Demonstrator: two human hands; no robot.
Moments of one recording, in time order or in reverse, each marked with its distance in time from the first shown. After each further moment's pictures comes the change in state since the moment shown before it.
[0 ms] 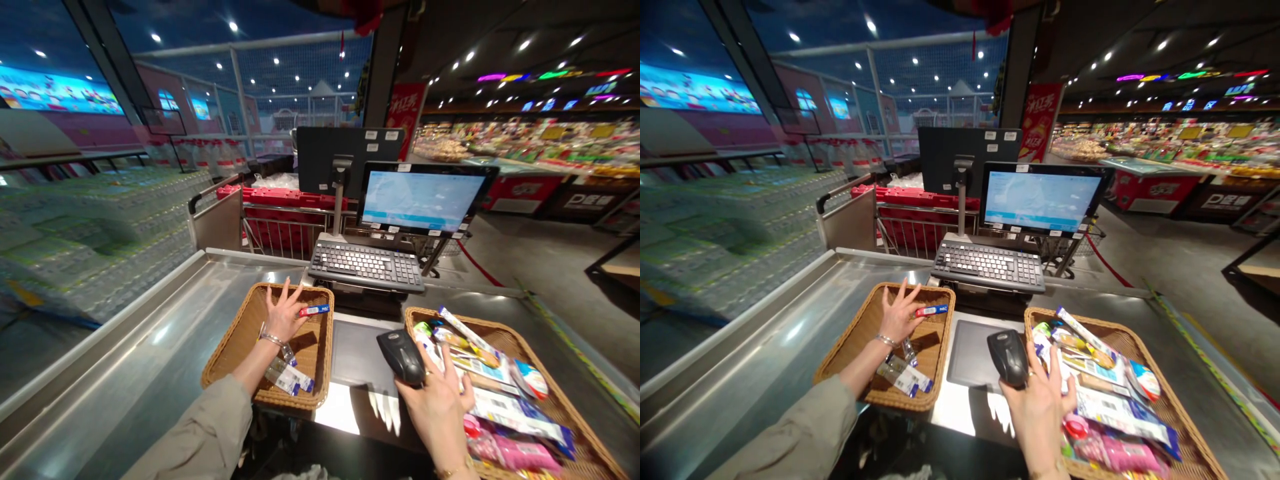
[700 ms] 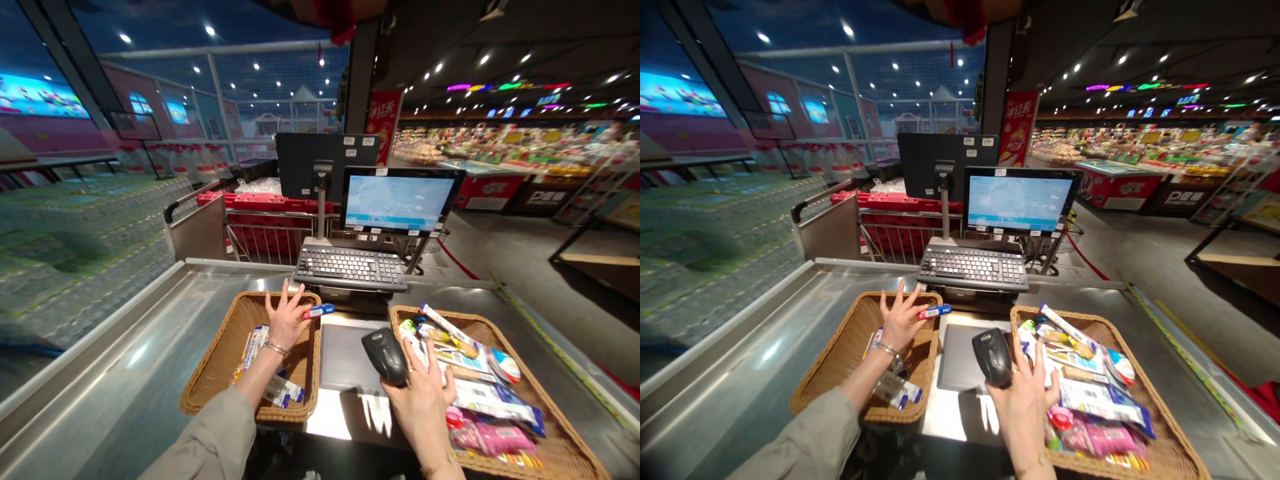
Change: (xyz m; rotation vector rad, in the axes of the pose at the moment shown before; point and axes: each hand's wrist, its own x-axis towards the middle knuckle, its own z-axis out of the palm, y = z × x) left_hand 0.021 0.037 0.009 -0.041 0.084 -0.001; right_hand 0.001 -0.003 -0.005 -0.062 -0.019 -0.047
